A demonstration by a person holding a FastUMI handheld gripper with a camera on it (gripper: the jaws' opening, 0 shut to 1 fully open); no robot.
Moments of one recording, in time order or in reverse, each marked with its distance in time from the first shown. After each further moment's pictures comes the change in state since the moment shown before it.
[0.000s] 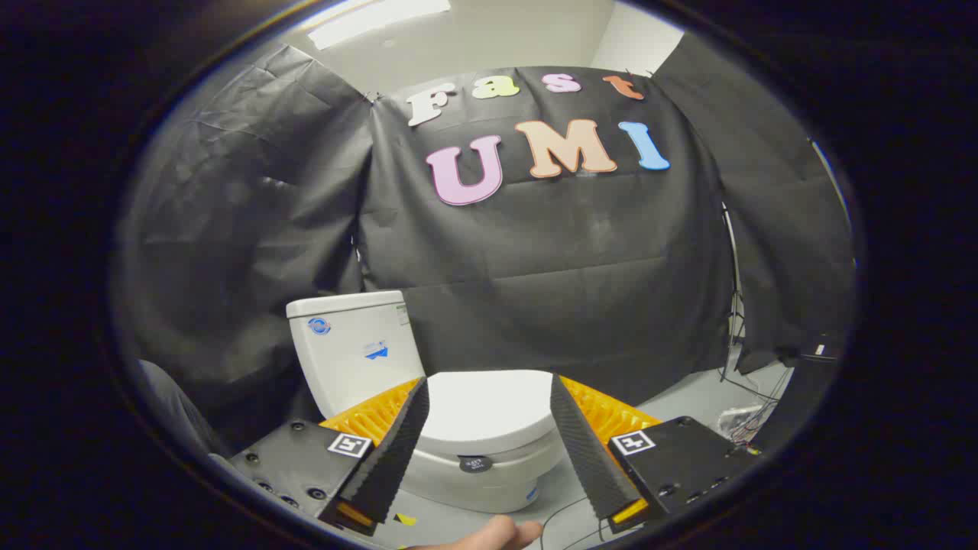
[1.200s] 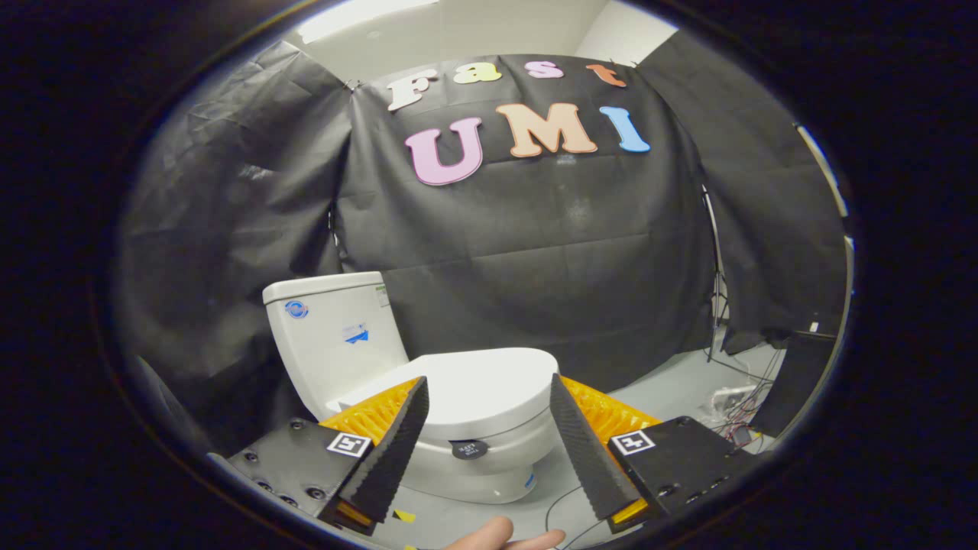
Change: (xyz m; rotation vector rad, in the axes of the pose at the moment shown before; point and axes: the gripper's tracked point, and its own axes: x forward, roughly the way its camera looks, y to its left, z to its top) arm 0.013 -0.001 -0.044 0.061 0.052 -0.069
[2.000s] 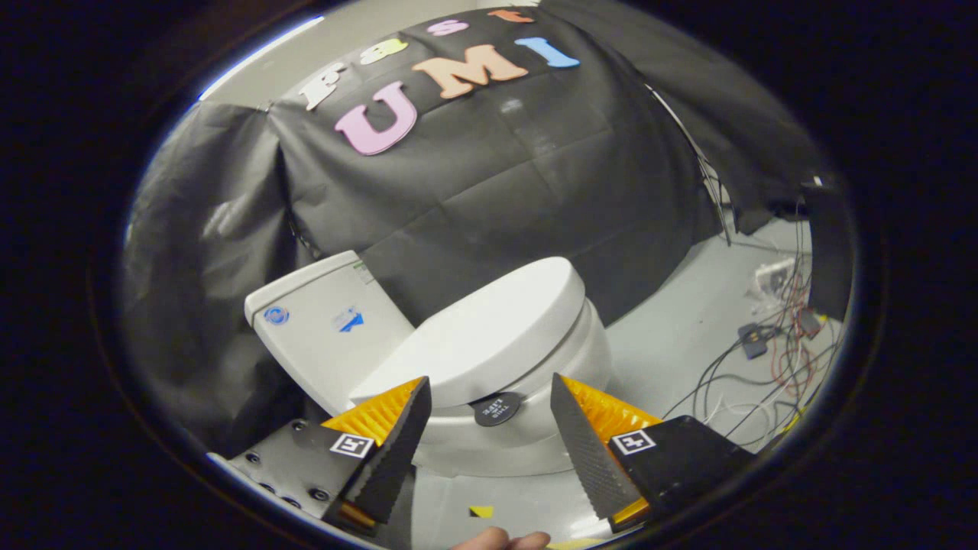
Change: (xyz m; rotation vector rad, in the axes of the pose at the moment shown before) arm 0.044 0.018 -0.110 0.400 0.178 -0.003
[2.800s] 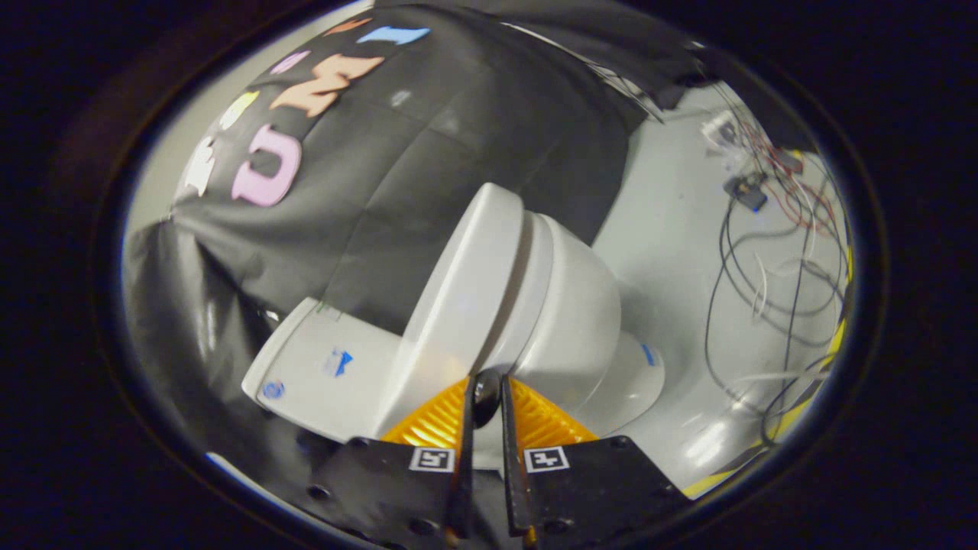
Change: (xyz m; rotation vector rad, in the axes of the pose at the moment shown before) arm 0.057 -0.021 -0.051 0.565 0.107 -0.096
